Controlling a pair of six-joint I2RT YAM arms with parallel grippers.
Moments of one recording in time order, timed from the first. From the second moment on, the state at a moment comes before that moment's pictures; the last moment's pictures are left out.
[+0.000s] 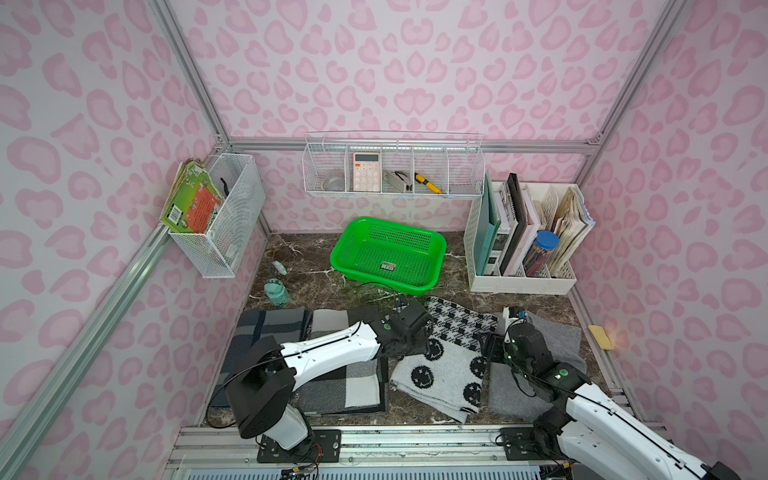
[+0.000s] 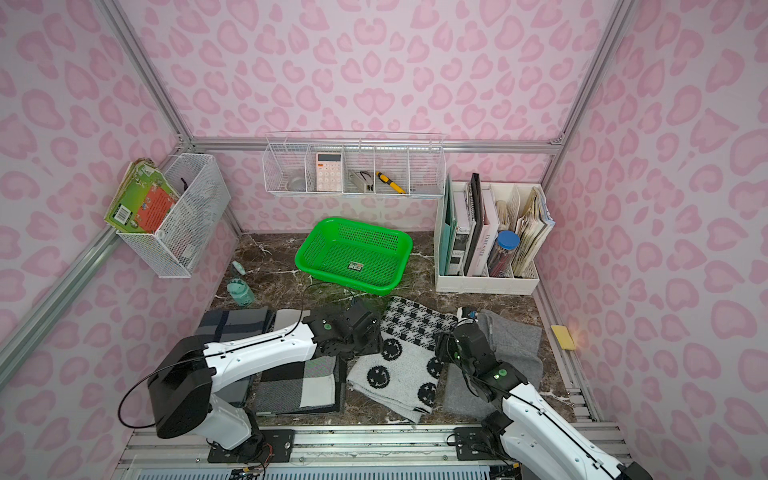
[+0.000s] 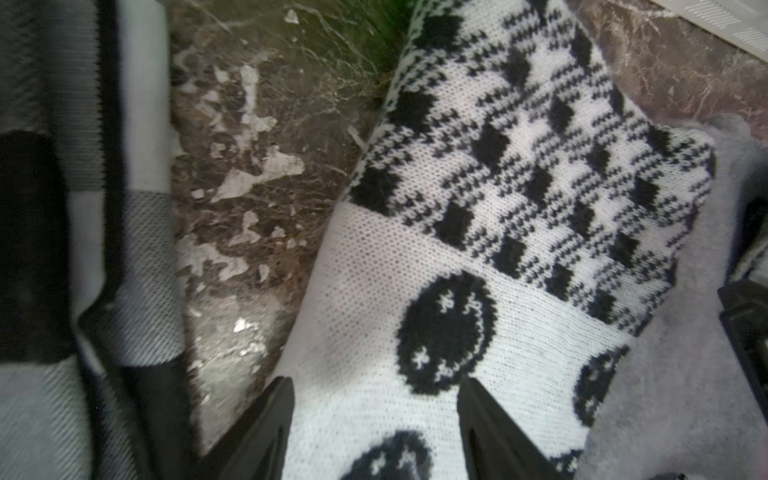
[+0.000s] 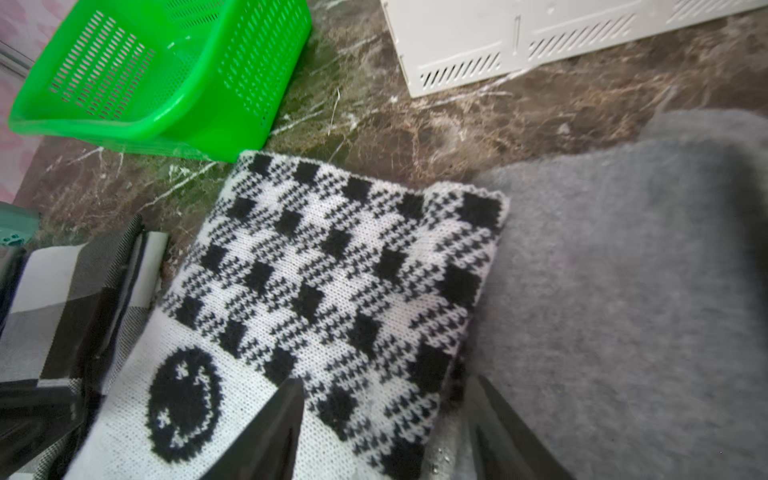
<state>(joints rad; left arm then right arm) -0.92 1.51 1.02 -0.57 -0.09 -0.97 0.55 0.73 0.38 -0.31 0.14 0.59</state>
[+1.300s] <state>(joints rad) -1.27 1.35 0.71 -0.41 -0.14 -1.65 0.53 1.25 0.53 -0.08 -0.06 0.47</state>
